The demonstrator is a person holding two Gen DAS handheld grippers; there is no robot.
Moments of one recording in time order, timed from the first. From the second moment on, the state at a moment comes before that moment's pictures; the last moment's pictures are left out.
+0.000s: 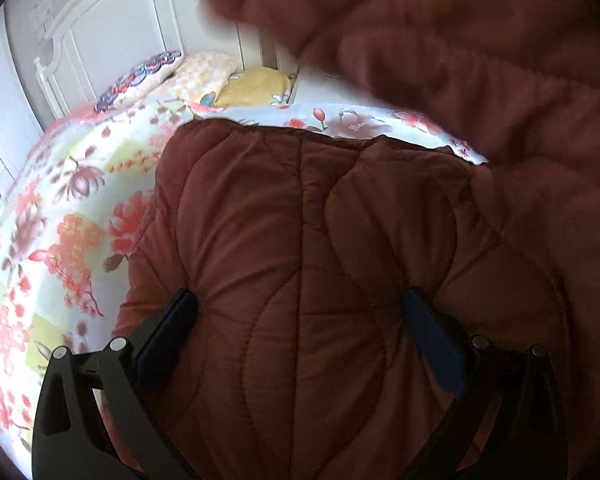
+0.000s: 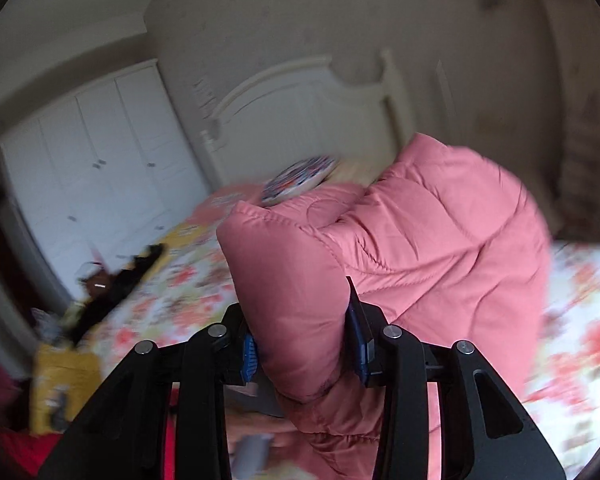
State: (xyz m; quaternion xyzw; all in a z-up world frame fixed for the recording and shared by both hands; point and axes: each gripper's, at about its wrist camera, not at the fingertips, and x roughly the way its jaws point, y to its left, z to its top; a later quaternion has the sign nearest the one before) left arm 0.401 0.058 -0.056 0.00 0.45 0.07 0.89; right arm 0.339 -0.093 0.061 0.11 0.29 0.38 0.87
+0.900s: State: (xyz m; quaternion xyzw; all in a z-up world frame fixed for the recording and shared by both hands) left arm 0.343 0.166 -0.059 -0.04 0.44 0.13 0.89; right arm 0.318 0.035 0.014 -0.08 0.33 0.40 0.85
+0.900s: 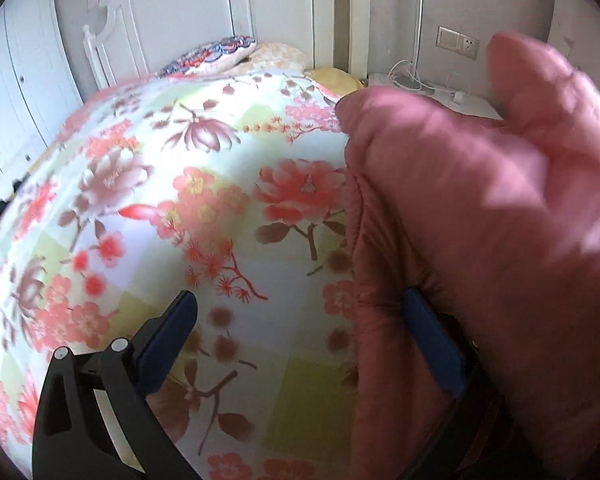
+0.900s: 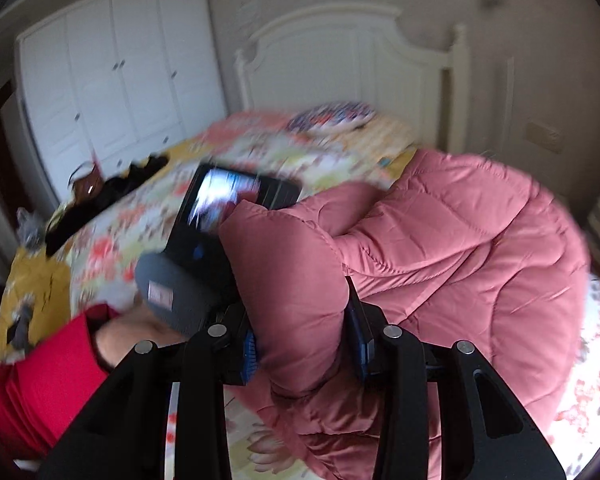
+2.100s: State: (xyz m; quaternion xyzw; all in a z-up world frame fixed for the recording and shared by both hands) left arm 0.402 0.059 0.028 0.21 0.39 0.01 0.90; right arm 0.265 0.082 -0.045 -0.37 0.25 0.34 0.83
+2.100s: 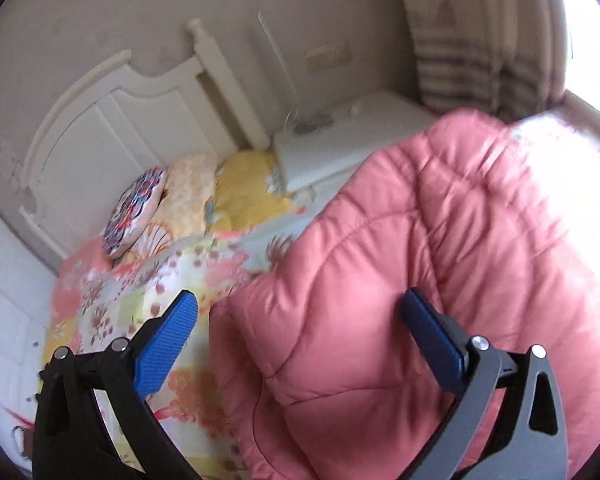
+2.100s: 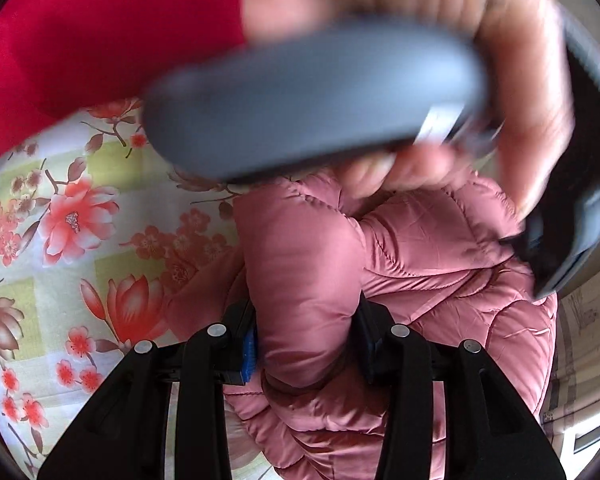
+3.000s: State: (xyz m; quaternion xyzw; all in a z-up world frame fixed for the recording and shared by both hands) left arm 0.400 0.128 -0.024 0.09 0.41 -0.02 0.91; right arm 0.352 -0.056 0.013 -0.18 0.38 0.27 0.86
